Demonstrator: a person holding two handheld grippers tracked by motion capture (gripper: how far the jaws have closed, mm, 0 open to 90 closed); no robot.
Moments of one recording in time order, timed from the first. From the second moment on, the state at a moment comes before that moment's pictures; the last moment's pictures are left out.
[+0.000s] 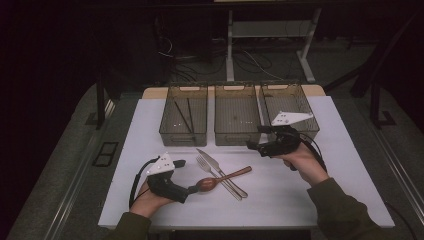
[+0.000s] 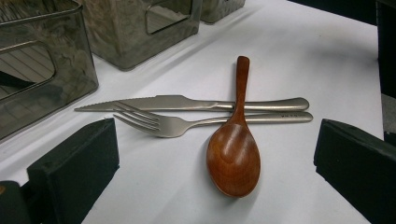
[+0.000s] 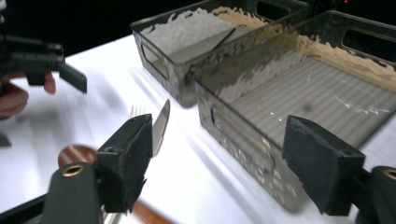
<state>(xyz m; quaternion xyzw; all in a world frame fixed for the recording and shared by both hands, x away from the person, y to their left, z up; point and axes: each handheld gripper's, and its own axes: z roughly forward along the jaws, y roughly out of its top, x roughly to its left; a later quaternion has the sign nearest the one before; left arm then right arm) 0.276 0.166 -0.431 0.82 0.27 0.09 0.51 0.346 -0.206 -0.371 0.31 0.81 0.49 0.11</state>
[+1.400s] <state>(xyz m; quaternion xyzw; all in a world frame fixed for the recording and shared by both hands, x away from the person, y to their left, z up) 0.278 0.166 -0.426 0.82 0.27 0.10 0.50 0.254 -0.300 -0.439 0.36 0.80 0.46 0.13</state>
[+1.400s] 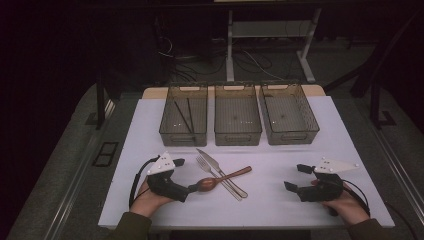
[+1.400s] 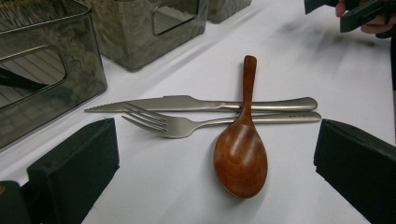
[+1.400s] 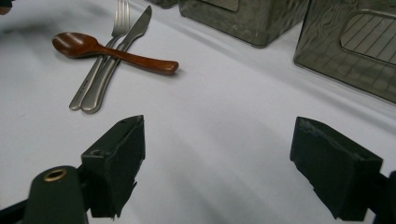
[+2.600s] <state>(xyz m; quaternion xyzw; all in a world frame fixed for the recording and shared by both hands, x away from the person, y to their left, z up) 0.294 0.129 -0.434 0.85 0.24 0.07 0.46 0.252 -0.302 -0.442 0.36 0.80 0.45 0.13</state>
